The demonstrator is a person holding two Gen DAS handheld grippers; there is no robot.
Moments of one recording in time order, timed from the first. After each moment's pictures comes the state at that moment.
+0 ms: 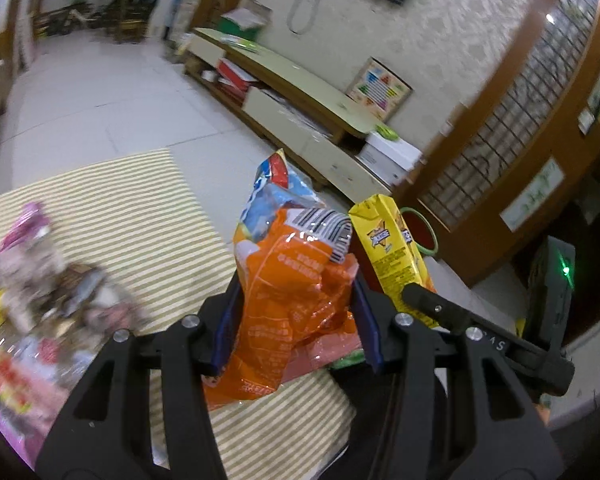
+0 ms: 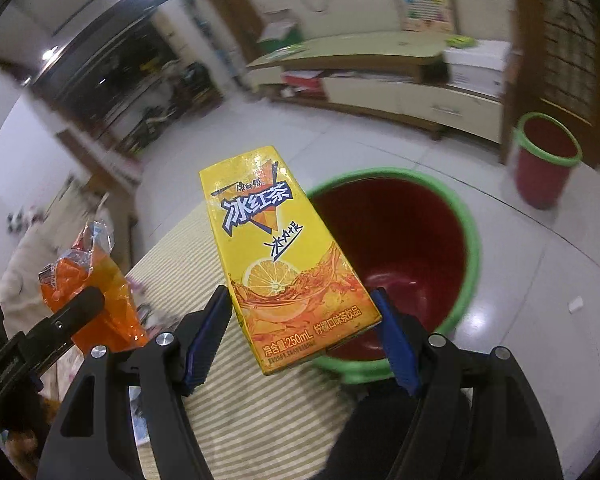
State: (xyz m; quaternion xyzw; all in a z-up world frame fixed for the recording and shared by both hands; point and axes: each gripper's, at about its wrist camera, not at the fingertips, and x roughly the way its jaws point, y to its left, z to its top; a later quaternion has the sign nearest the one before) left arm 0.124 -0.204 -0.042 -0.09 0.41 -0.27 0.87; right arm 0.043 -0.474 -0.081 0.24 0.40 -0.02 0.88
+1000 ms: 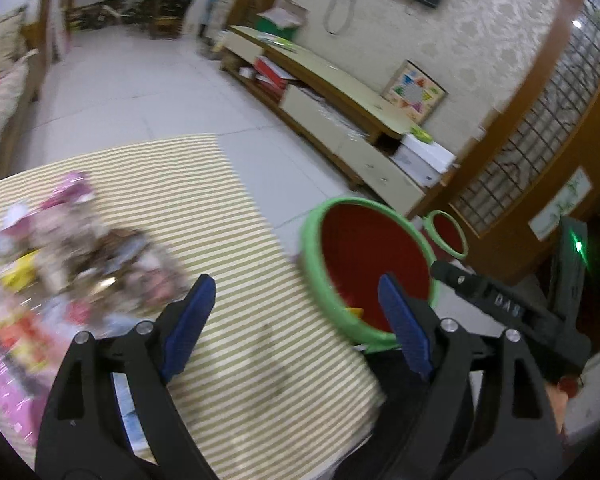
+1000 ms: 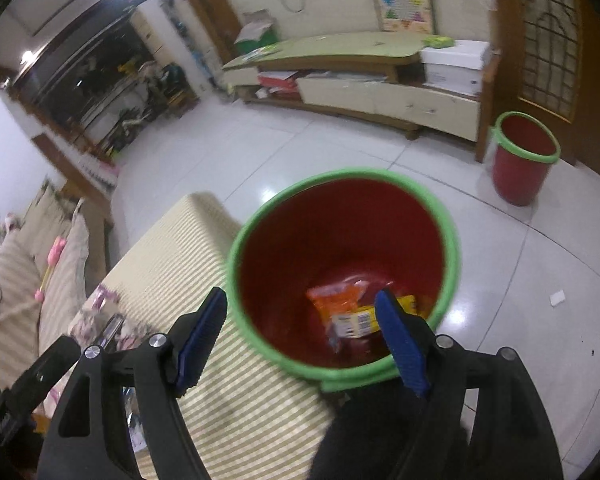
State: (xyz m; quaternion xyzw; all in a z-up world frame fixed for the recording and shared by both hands) left arm 0.086 -0.140 -0.058 -0.10 0.42 -0.18 0.89; right arm 0.064 -0.446 -0.081 0.21 0.43 -0.02 0.88
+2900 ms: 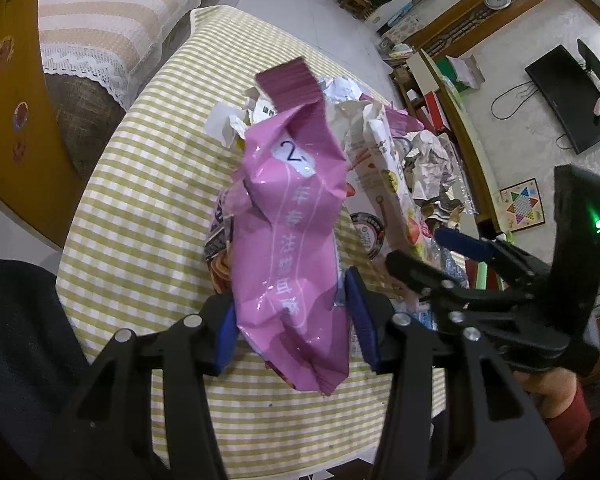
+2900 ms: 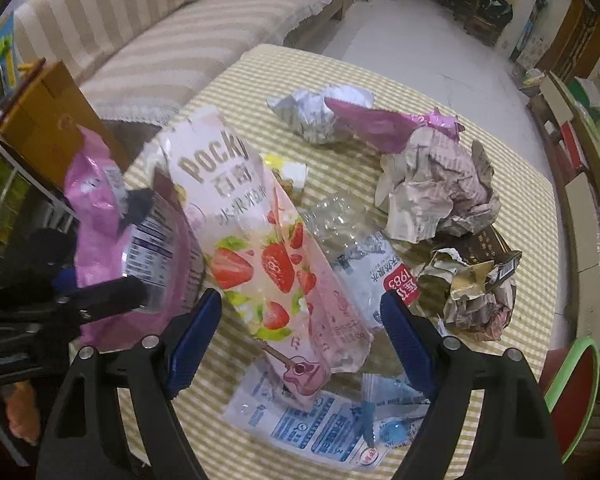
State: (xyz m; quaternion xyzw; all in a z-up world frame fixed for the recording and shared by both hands) left arm -0.012 0.123 -0.159 -0.34 0.47 0.02 0.82; right arm 0.083 -0.048 -0.157 -0.23 0.51 0.32 0.76
